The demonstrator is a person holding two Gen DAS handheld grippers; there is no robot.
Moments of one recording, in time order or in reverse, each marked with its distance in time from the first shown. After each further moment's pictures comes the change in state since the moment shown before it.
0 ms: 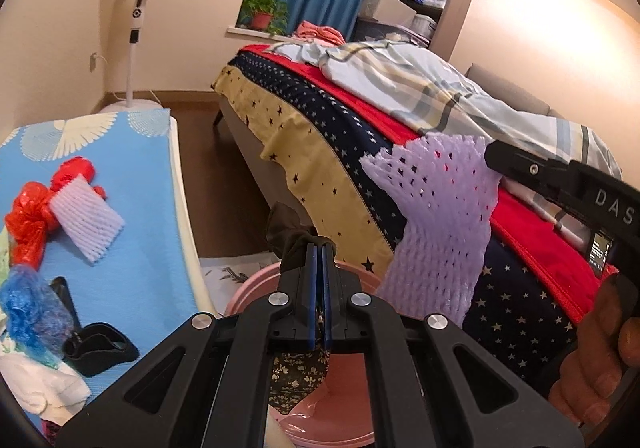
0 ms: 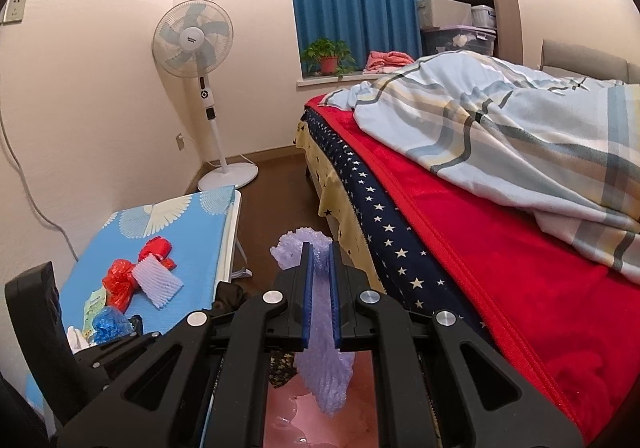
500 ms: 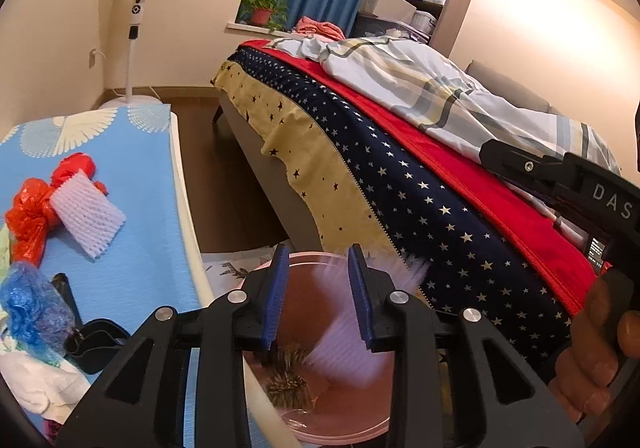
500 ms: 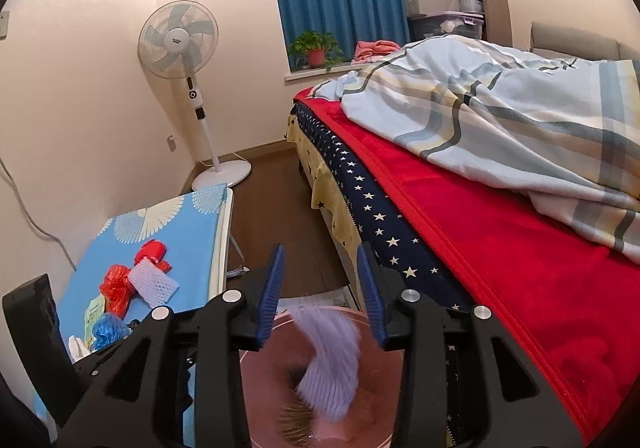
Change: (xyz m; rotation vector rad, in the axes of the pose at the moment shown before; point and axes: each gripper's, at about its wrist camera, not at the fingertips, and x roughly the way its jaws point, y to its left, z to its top) left arm -0.006 0.005 -0.001 -0.004 0.008 0.003; right arm 0.003 -0.007 -0.002 0.047 0.019 -0.016
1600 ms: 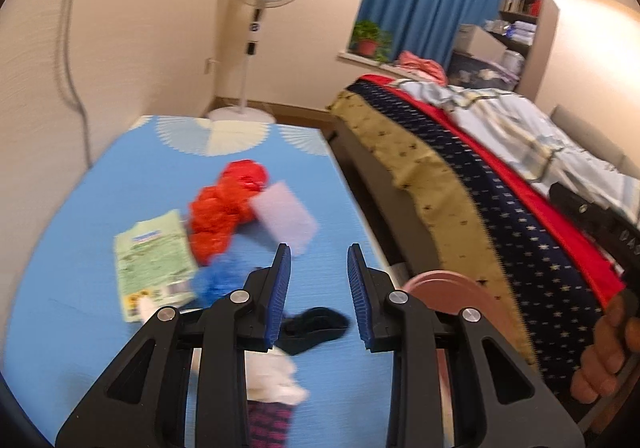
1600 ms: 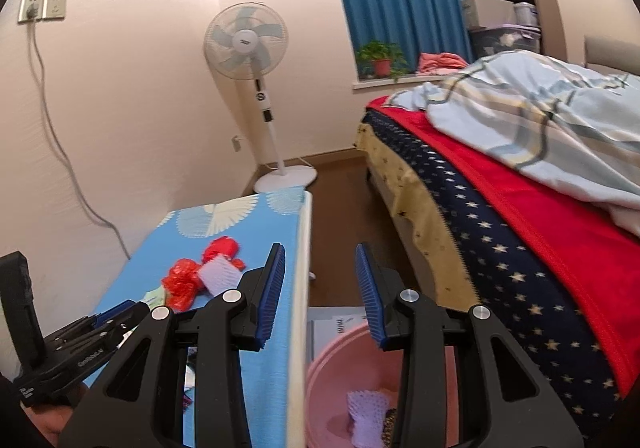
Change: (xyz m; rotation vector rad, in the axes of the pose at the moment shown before) left arm -0.098 0.119 -0.005 -0.135 -0.096 0.336; right arm 0.006 0.076 -0.015 -0.071 -0.041 0.240
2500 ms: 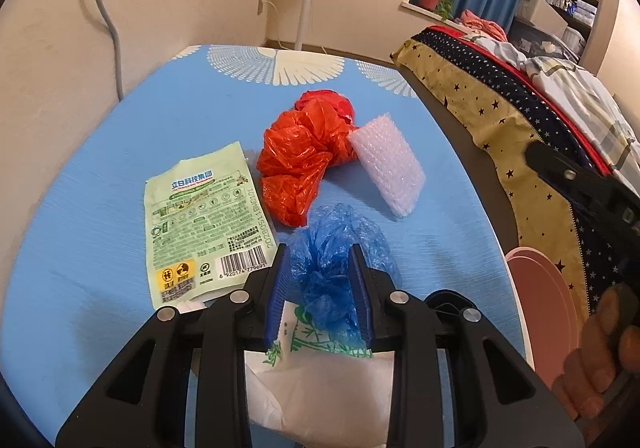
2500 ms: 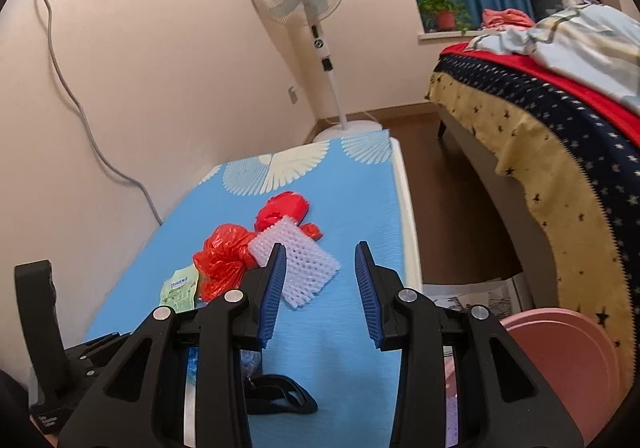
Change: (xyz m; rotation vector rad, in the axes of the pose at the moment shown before) left arm 0.072 0.061 -0.020 -0.078 0.190 0.146; right arm 0.136 0.073 -0.039 -0.009 0.165 0.194
